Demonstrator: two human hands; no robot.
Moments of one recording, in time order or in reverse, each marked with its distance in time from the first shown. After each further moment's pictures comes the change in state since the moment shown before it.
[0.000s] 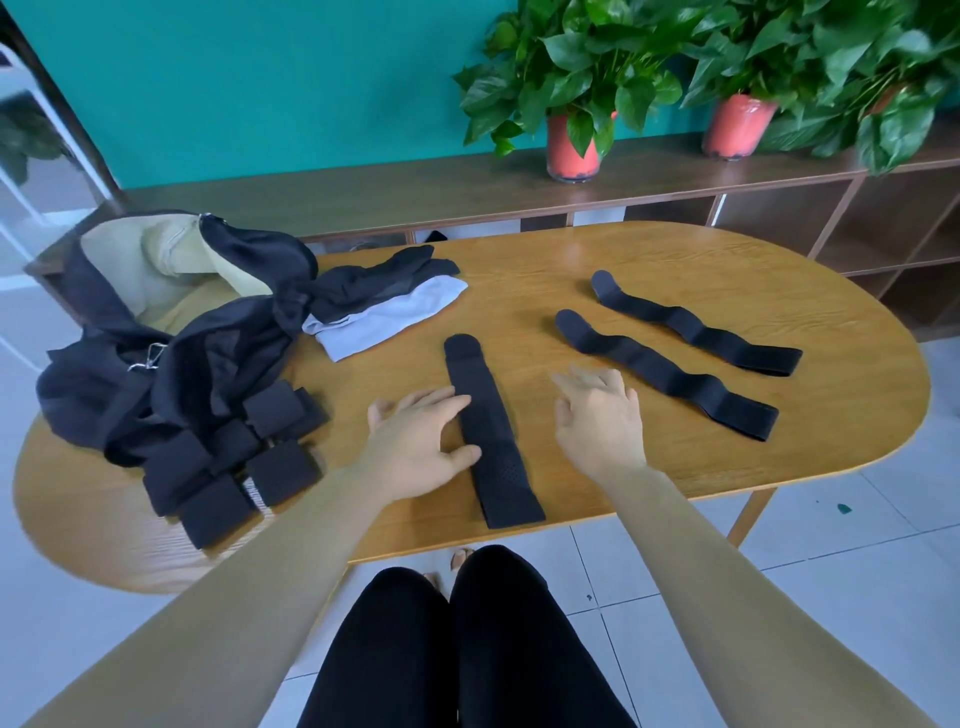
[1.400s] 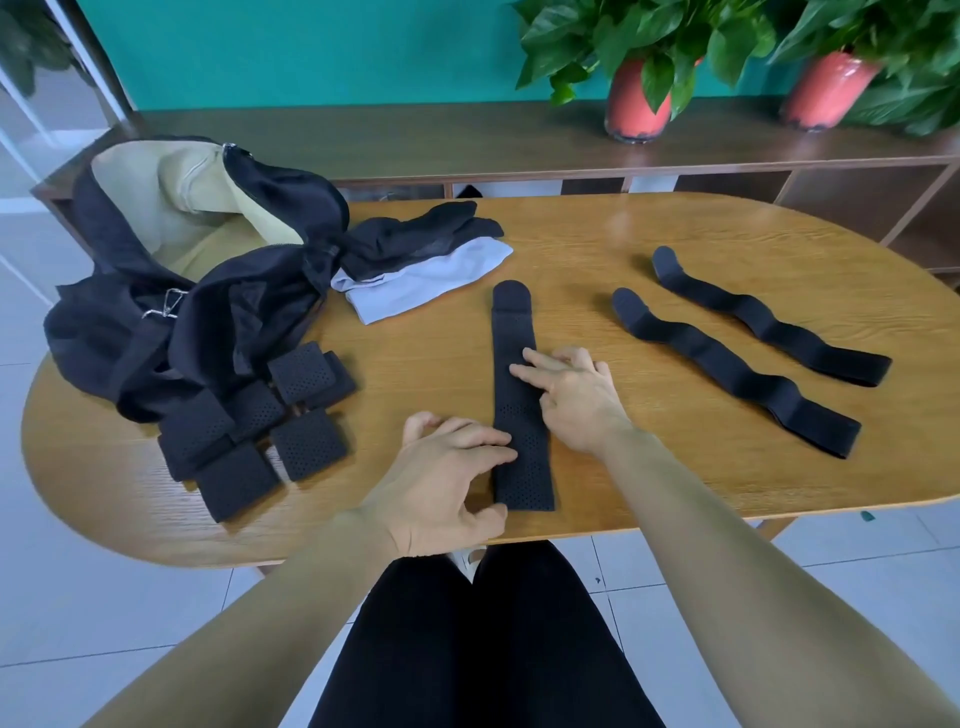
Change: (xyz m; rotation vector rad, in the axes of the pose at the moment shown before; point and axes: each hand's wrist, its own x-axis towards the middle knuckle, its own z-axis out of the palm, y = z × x) left_hand -0.034 -0.030 0.031 -0.079 0.116 0.323; right_hand 0.043 -0.037 0.044 0.018 -0.404 -0.214
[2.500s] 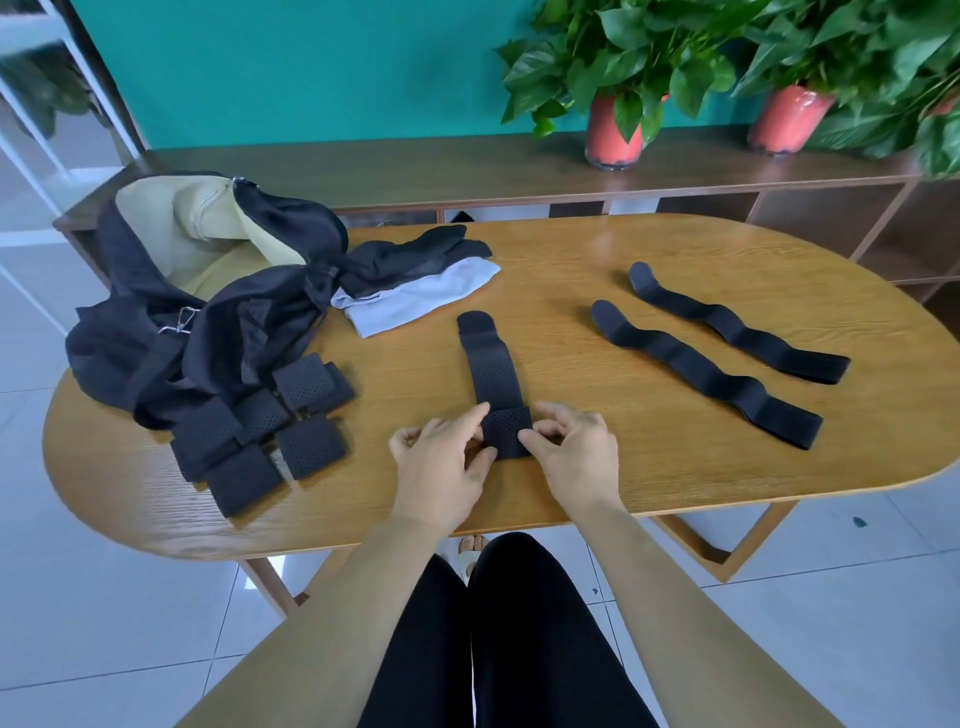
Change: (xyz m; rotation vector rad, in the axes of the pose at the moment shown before) left_hand 0.011 0.024 0.021 -0.108 0.318 -0.419; right_hand -0.065 -0.020 0.025 0.616 0.431 0.296
